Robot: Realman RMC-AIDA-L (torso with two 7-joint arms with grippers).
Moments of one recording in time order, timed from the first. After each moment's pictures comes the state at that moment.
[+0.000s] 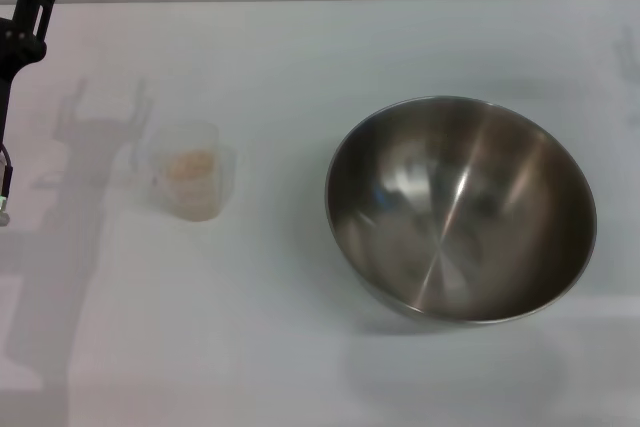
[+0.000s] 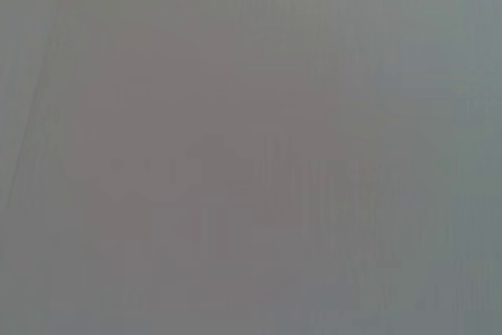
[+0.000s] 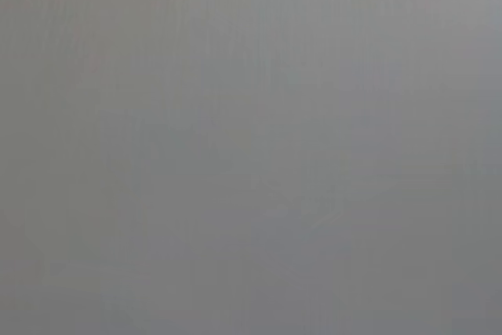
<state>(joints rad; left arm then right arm) -0.40 -2.08 -0.74 -0.34 2.08 1.41 -0.04 0.49 2.07 -1.74 -0.19 0.59 -1.39 0.00</state>
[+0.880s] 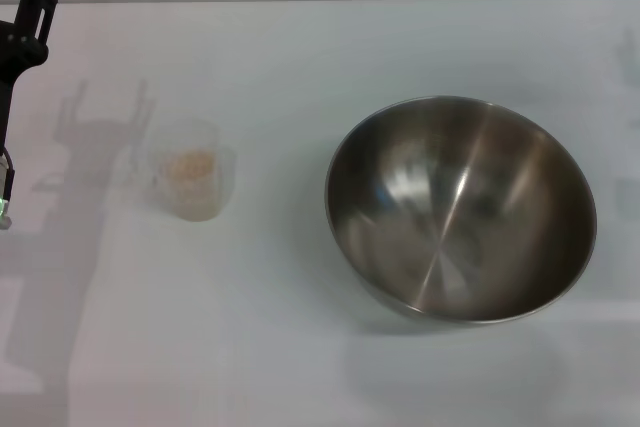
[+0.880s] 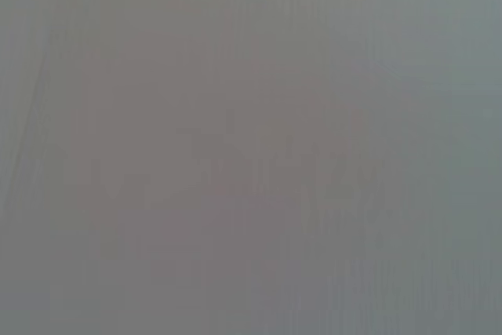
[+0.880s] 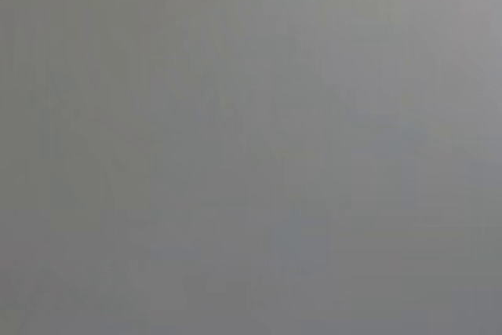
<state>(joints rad) -0.39 -2.08 -0.74 -0.35 2.08 1.41 -0.04 0.49 2.08 -1.75 -0.19 0.59 -1.49 -0.32</state>
